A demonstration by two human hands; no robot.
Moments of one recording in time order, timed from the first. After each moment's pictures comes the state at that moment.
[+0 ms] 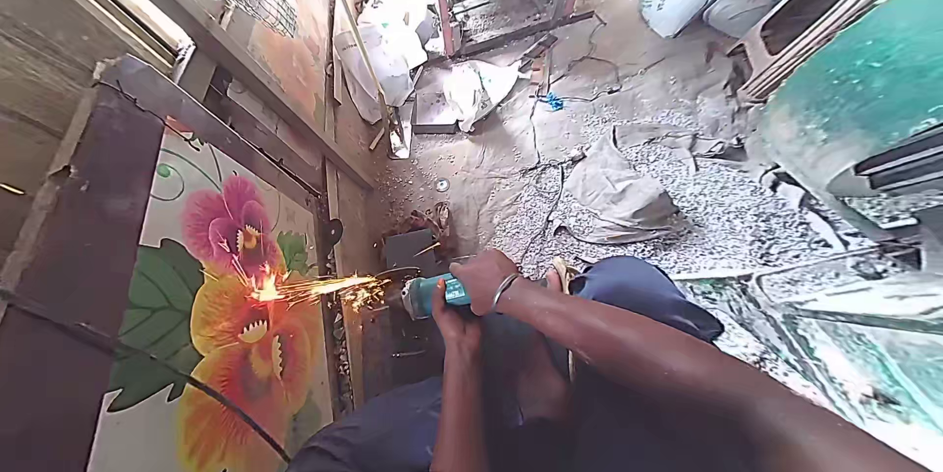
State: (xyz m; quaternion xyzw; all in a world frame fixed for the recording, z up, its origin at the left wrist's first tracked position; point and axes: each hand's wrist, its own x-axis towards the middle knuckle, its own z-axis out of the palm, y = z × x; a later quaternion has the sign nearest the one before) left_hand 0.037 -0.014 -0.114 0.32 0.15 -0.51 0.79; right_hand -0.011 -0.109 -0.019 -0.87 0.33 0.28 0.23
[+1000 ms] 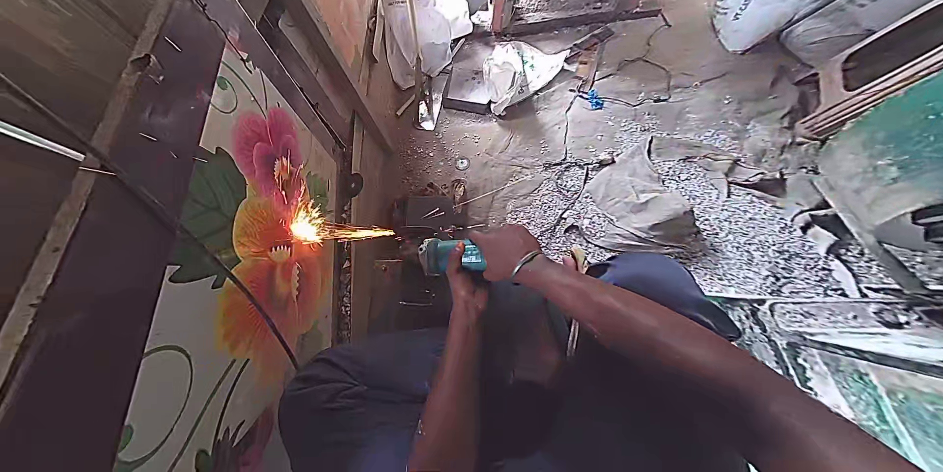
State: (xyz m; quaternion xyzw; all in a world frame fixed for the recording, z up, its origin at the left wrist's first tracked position) left_hand 0.039 -0.011 -0.121 0.32 0.14 -0.51 0.79; right_hand -0.011 -0.102 -0.025 -0.88 0.33 0.28 0.18
